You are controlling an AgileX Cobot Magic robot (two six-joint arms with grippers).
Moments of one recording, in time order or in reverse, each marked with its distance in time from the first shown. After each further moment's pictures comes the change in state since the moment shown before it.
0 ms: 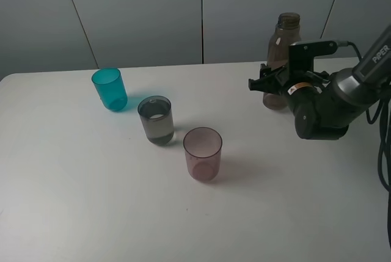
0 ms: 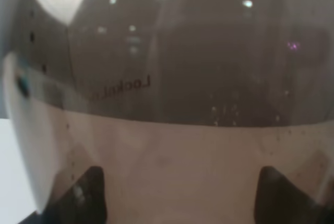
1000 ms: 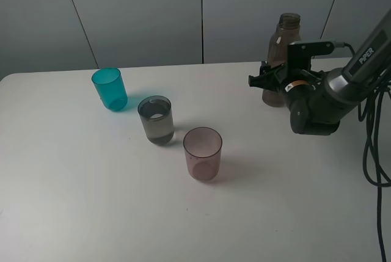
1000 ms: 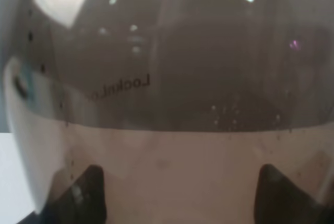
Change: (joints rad) left arm 0.000 0.000 0.000 0.000 0.000 0.000; right arm -0.024 0.063 -0.069 0.002 0.002 0.016
